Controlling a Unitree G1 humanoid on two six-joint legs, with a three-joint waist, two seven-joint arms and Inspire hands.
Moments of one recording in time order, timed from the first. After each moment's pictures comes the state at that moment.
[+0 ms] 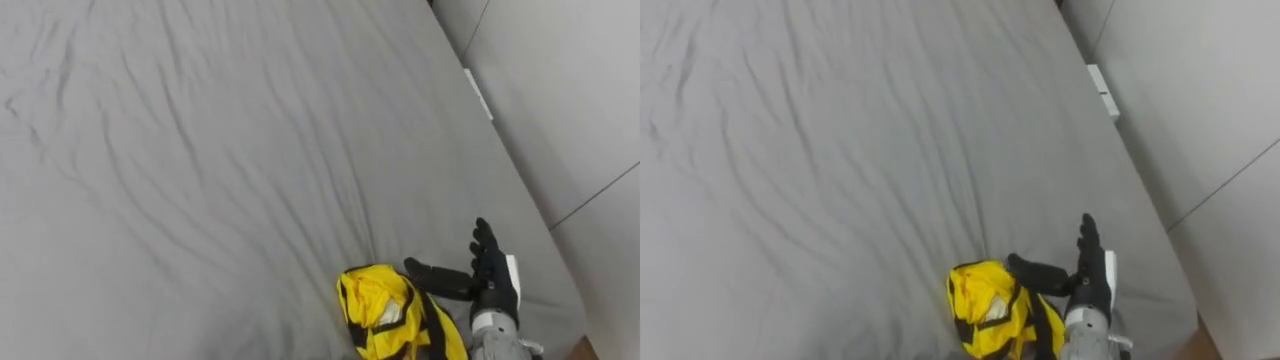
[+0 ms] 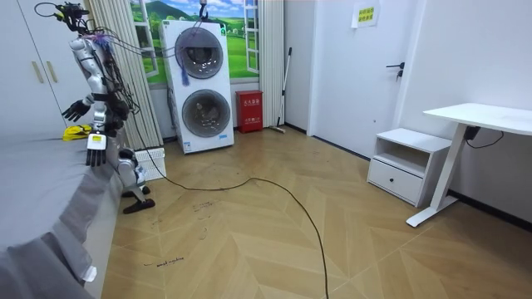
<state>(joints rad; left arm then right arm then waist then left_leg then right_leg) 0.19 0.18 -0.06 1.12 -0.23 -0.12 0.23 0.12 -0.16 0.14 0.45 0.23 -0.13 -0.36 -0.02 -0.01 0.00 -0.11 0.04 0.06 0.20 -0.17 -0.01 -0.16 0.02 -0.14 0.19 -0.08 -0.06</state>
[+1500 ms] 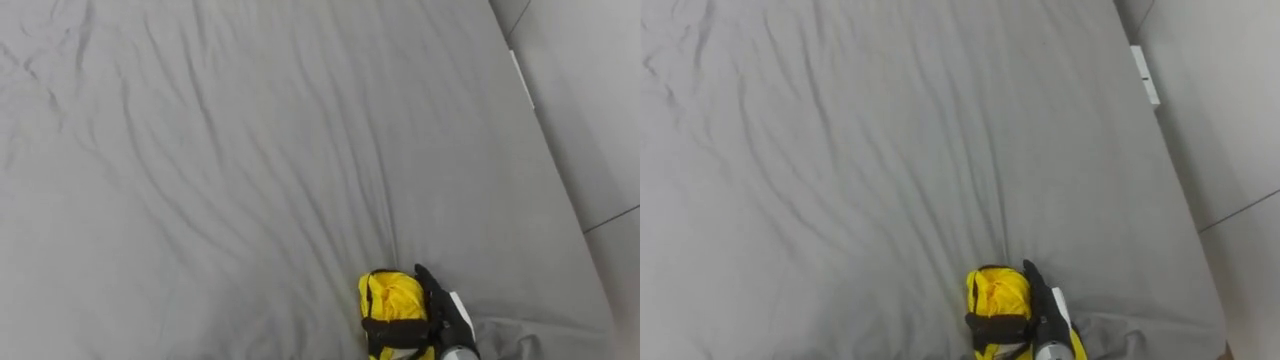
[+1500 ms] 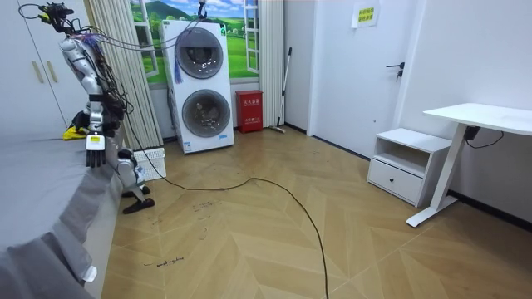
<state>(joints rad) 0.17 0.18 -0.12 1.09 -0.23 -0.11 0.27 0.11 -0.16 0.25 0.74 0.18 -0.16 -0.16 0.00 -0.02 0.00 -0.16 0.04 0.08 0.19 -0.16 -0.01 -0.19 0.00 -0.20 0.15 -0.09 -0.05</state>
